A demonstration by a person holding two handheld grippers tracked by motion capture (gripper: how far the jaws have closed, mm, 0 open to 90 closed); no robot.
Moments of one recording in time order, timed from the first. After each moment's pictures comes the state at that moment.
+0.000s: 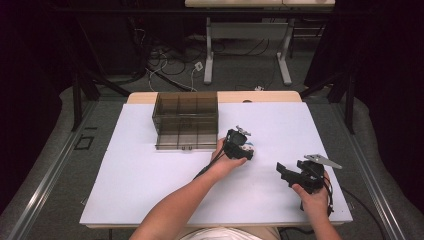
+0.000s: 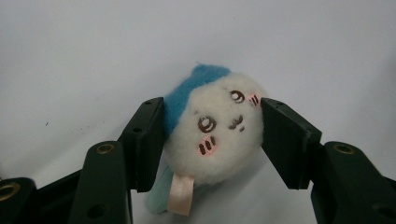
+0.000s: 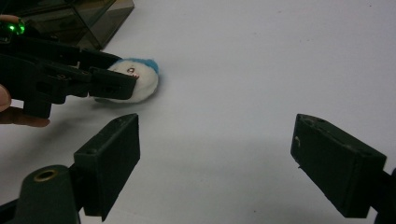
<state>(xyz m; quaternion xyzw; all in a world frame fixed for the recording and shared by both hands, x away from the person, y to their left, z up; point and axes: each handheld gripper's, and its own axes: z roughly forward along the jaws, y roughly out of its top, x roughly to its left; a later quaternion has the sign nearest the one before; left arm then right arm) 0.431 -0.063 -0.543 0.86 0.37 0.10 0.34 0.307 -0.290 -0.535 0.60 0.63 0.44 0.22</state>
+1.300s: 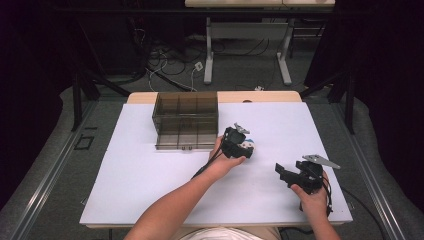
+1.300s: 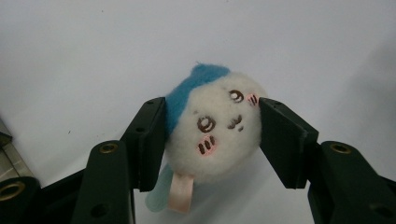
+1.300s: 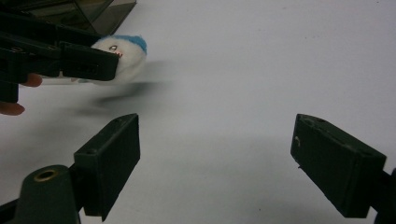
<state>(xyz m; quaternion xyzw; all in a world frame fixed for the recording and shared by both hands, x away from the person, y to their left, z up) 0.421 -0.055 -0.522 0.85 0.36 0.11 0.37 0.307 -0.288 -0.536 0.60 0.64 0.44 0.22</state>
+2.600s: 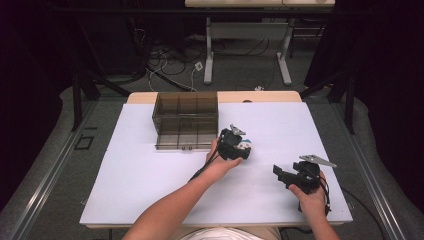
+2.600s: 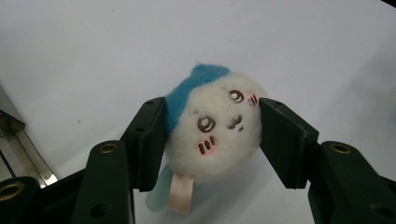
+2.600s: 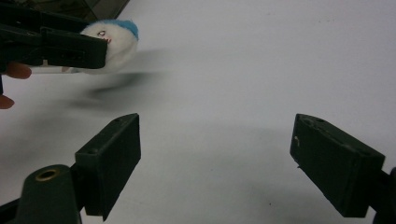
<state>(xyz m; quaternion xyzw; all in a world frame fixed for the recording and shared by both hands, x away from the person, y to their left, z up) 0.415 -0.045 -0.524 0.84 0.37 0.12 0.38 0.310 -0.284 -0.541 0.60 0.64 0.43 0.20</state>
